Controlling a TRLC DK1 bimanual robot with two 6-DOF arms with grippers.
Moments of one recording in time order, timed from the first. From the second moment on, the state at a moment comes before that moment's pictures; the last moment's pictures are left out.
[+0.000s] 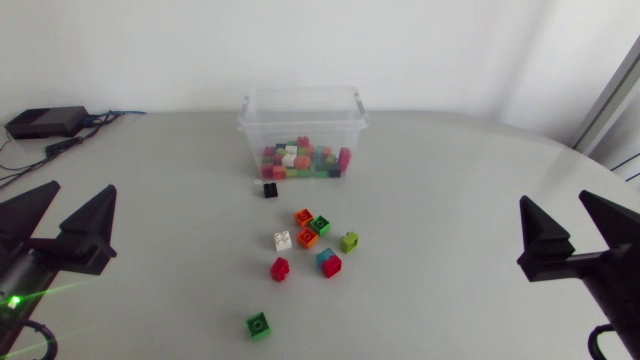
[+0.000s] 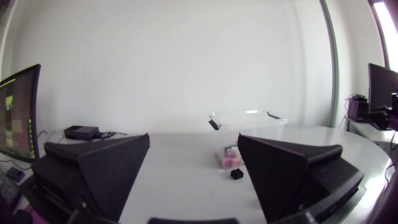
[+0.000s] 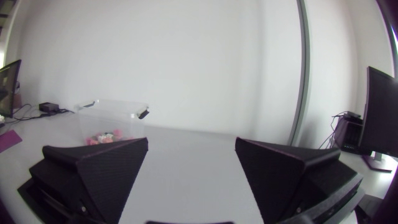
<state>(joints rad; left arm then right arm) -0.07 0.22 0.24 -0.02 0.01 0.03 0.03 0.16 0.19 -0.04 0.01 -0.07</state>
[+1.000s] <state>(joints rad) -0.51 1.24 0.79 -0.50 -0.01 0.21 0.04 0.80 0.53 -0.31 -0.01 -0.07</state>
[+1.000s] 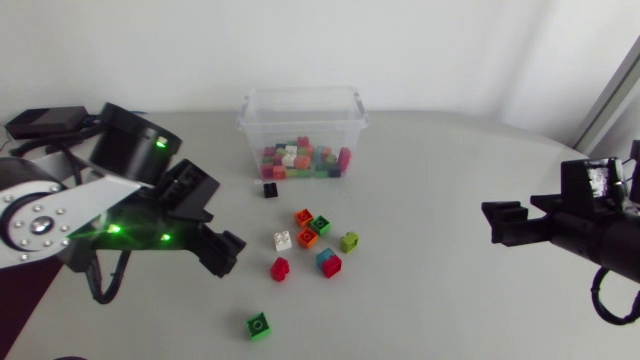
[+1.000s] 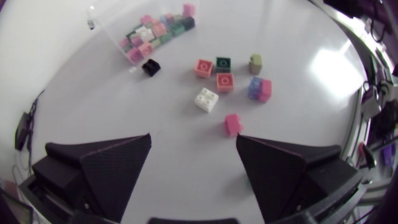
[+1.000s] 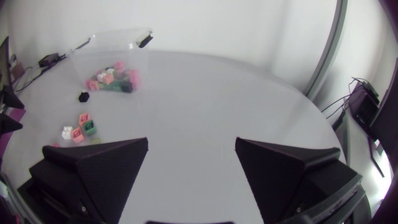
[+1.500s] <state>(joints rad) -0.67 1.54 0.83 -0.69 0.07 0.34 0.13 0.96 0.63 -0.55 -0.04 -0.27</state>
